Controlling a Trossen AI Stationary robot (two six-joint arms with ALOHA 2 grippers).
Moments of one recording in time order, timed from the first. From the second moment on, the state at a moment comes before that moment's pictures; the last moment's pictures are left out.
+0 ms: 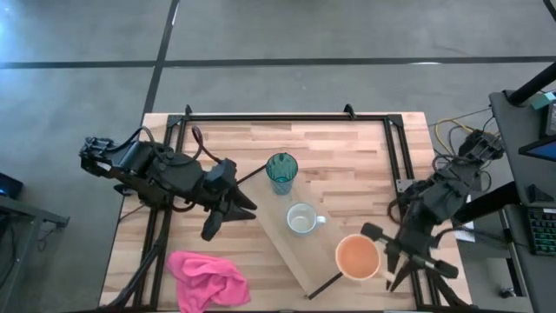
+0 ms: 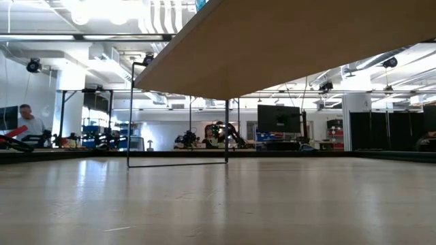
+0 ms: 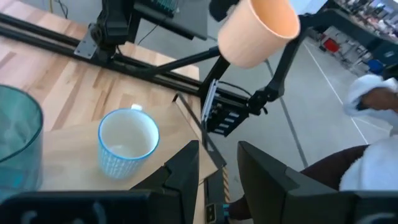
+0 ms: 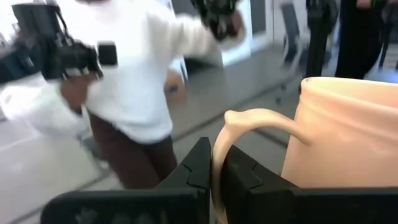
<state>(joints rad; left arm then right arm) -0.38 1.42 1.90 -0.87 -0.09 -0.57 0.70 1.17 1.33 -0.27 -0.38 0.14</state>
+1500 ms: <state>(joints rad) -0.38 1.50 1.90 -0.70 -0.17 -0.62 0.67 0.94 0.61 0.49 -0.43 0.22</state>
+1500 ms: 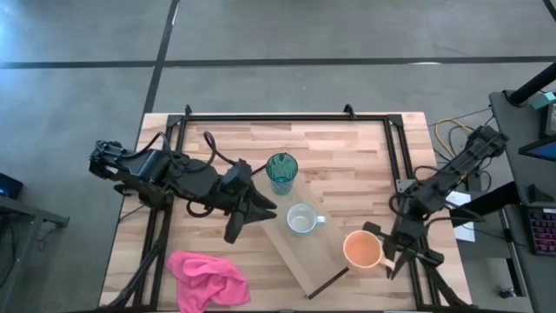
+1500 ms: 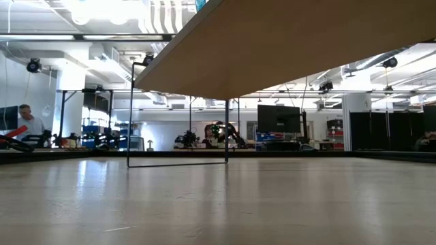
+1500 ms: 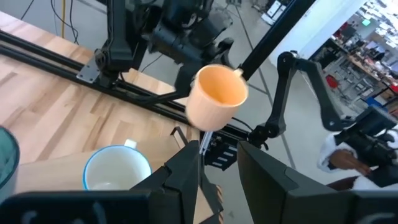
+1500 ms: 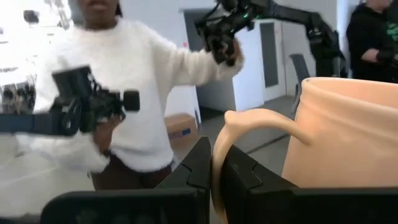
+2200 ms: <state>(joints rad) -0.38 1.51 1.90 -0.68 -0.17 -0.62 0.52 1.01 0.54 0.57 -0.58 0.32</state>
